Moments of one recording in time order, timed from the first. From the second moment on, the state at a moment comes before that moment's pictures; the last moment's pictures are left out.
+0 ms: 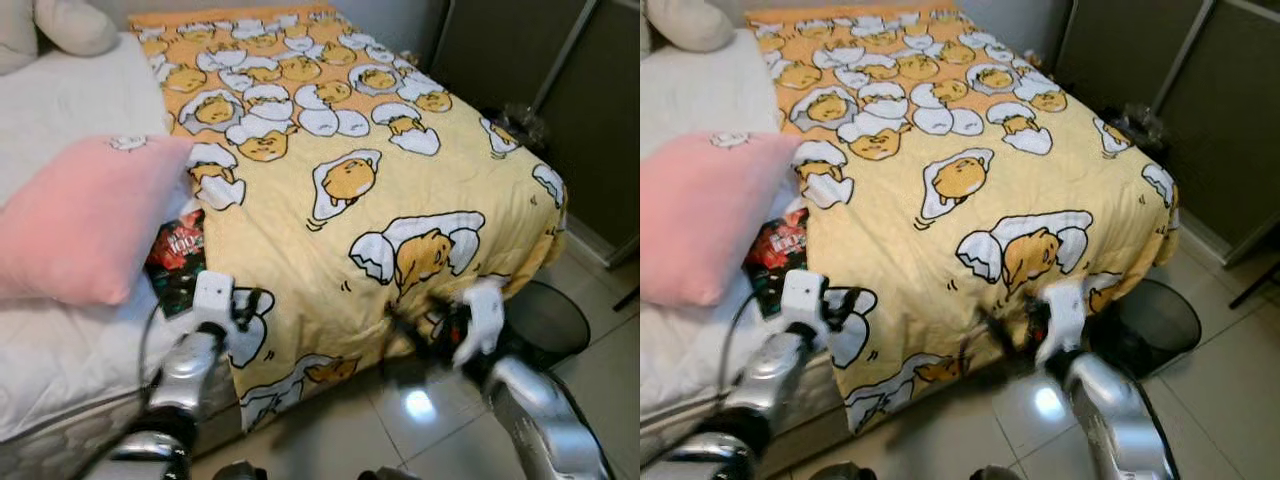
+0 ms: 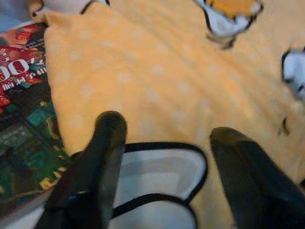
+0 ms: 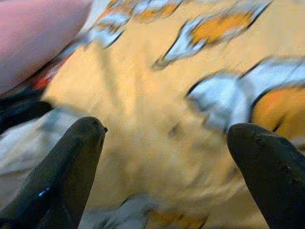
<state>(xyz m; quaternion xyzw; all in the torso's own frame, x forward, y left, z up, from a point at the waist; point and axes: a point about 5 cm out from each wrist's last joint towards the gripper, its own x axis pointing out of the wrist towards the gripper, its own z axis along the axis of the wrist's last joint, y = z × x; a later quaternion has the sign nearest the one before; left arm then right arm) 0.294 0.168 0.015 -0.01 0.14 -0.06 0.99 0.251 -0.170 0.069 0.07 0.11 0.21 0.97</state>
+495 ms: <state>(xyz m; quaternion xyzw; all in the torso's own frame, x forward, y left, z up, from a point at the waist) 0.318 0.151 0.082 0.00 -0.01 -0.03 1.00 0.290 -0.178 0.092 0.02 0.01 0.06 1.00</state>
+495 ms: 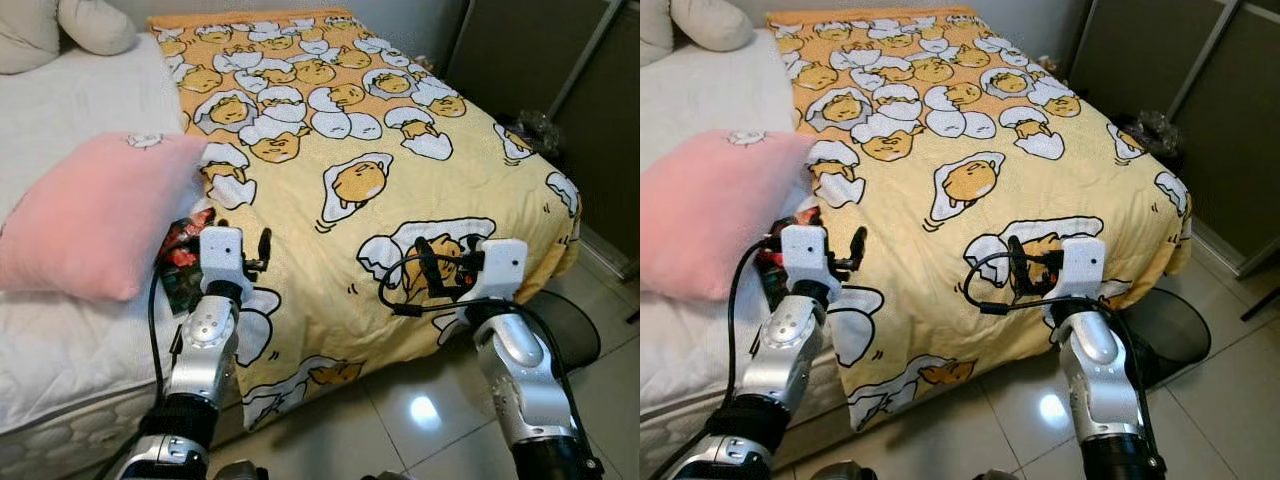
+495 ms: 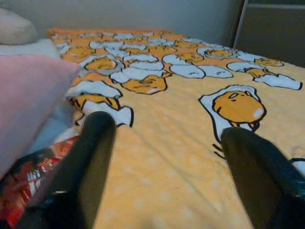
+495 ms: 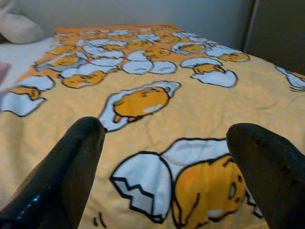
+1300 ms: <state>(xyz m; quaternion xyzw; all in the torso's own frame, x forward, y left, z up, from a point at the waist) 0.334 0.156 0.112 0.05 -0.03 0.00 1.00 0.306 -0.160 0.082 0.04 0.01 0.08 1.00</state>
